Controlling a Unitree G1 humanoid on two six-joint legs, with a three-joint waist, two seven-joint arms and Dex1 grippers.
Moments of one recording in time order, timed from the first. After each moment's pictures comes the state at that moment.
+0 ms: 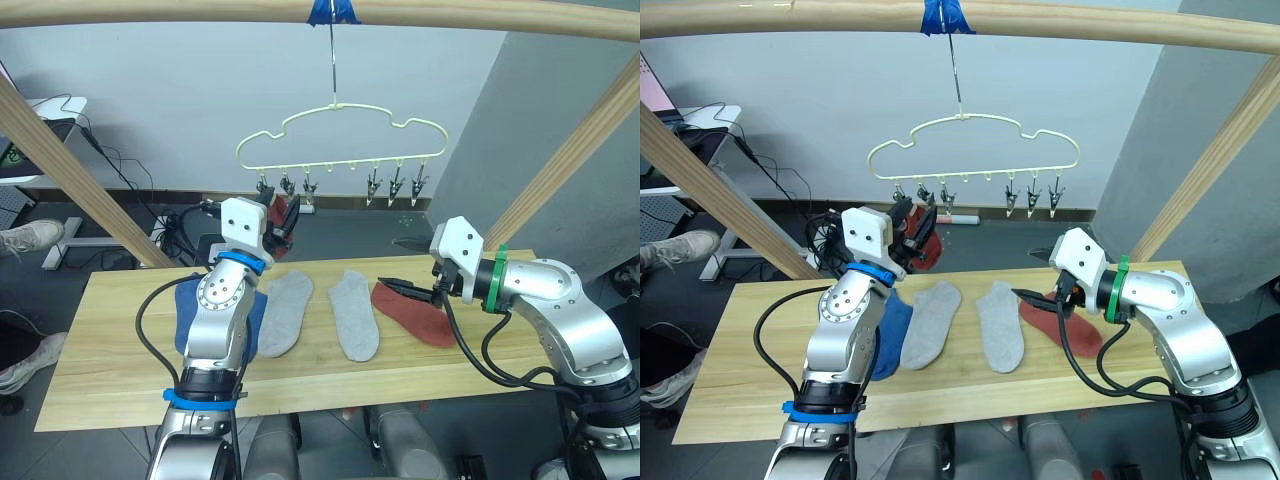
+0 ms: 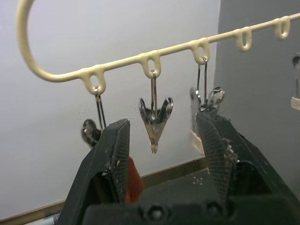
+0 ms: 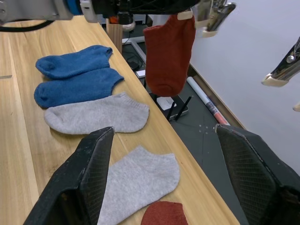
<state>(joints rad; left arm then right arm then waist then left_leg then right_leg) -0.43 0.17 0.06 0.07 -0.17 0.04 -0.28 -0.37 -0.62 0.10 -0.43 0.27 0.56 0.86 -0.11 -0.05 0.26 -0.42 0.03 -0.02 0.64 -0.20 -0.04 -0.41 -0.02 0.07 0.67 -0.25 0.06</state>
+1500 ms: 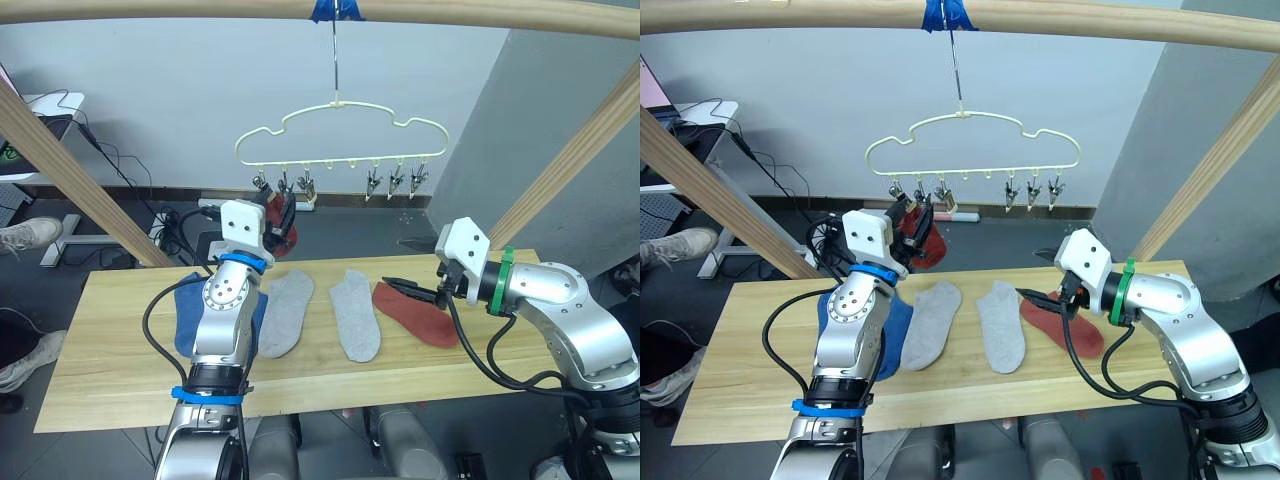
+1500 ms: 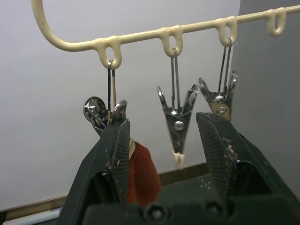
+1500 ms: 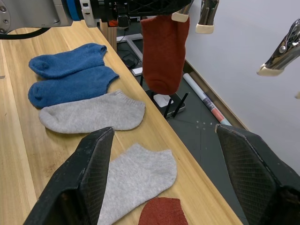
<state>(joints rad) -0.42 0.15 0.08 0.11 -0.16 -0.03 -0.26 -0.34 -0.65 0.09 -0.45 0.30 0.56 0.82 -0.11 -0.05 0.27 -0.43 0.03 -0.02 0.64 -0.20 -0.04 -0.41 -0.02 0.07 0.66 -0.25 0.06</state>
